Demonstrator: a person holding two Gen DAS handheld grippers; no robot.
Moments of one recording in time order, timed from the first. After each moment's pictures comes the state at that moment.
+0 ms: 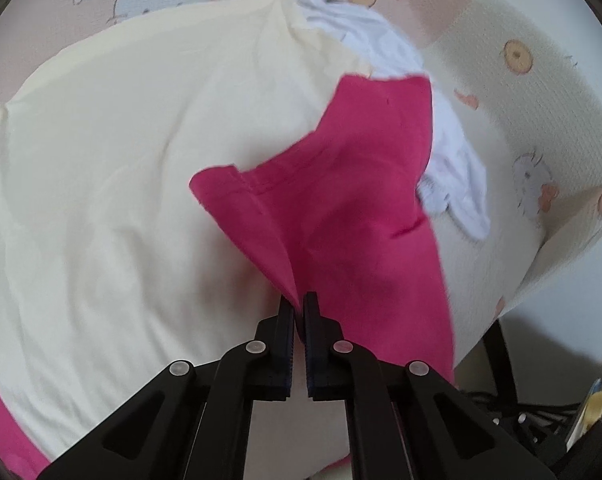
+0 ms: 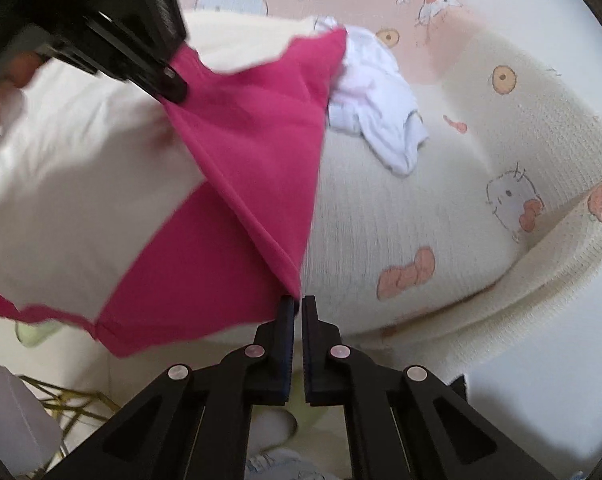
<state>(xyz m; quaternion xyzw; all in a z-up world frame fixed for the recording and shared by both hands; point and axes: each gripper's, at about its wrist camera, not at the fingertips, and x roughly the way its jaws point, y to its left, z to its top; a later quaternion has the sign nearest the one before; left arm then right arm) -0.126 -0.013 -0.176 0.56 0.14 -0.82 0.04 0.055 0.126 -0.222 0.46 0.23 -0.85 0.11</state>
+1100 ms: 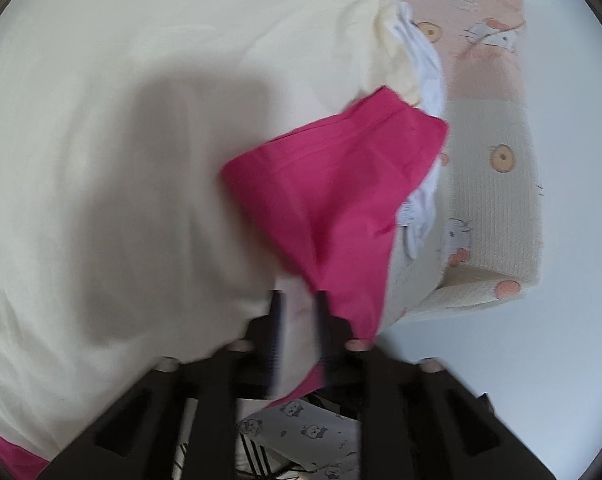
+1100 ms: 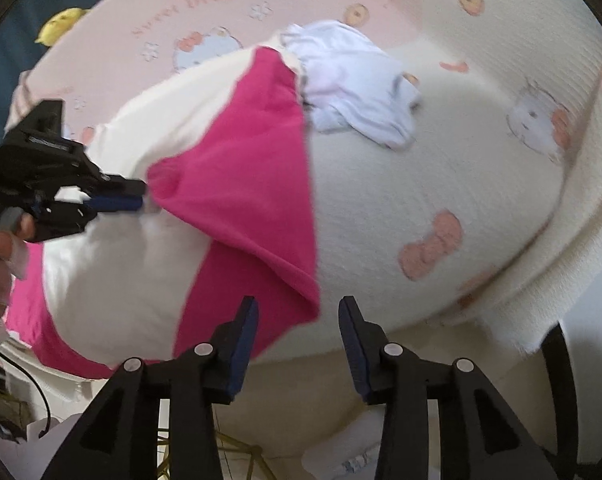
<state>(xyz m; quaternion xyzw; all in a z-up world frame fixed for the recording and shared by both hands) -0.057 -0.101 -0.198 0.55 0.45 -0.70 -0.04 0.030 0.185 -0.200 0.48 -0.01 -0.86 0.19</state>
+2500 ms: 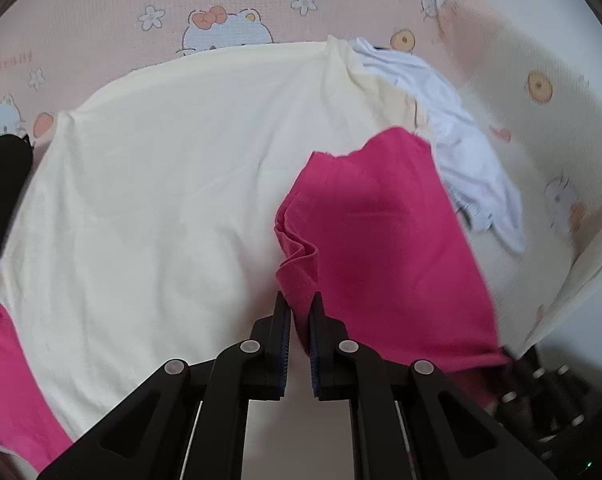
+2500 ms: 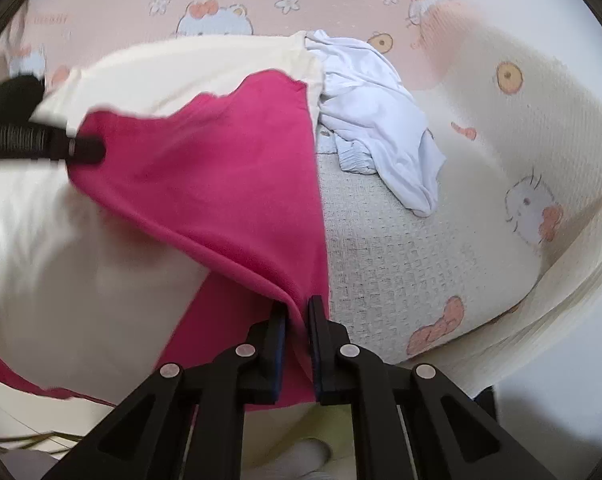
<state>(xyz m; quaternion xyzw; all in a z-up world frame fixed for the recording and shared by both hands) -0.058 -0.047 -0.160 0.49 0.10 -0.86 0.13 -0.001 0.122 -0.205 0.45 0.14 -0.87 0.12</state>
